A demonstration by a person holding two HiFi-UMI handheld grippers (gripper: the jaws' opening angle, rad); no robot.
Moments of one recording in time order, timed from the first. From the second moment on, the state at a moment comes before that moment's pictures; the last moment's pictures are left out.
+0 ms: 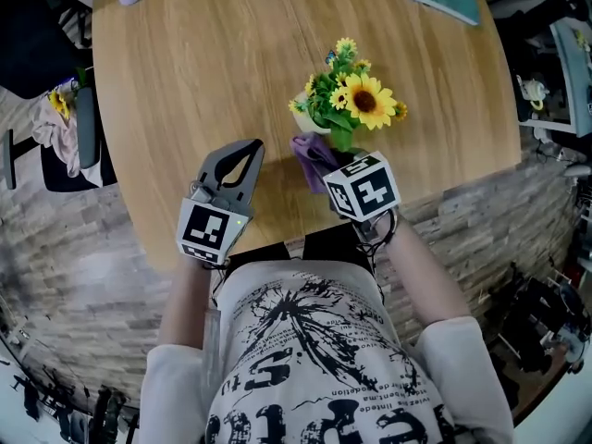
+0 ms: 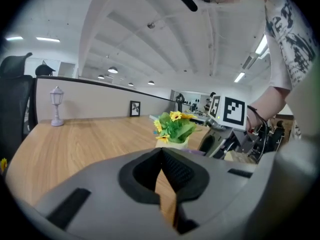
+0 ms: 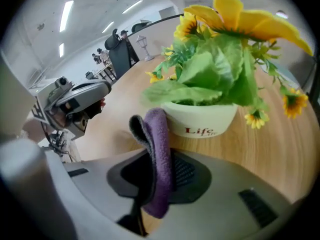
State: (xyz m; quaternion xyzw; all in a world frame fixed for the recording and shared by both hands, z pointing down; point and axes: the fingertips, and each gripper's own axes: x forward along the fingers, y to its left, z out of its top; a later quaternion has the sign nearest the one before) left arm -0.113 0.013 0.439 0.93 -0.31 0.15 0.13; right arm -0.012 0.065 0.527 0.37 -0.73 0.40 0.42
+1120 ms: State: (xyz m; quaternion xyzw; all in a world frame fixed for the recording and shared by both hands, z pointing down) left arm 0.014 -0.013 0.488 0.96 -0.23 0.16 0.10; right arm 0.140 0.011 0.505 0.35 -0.74 0.28 0.49
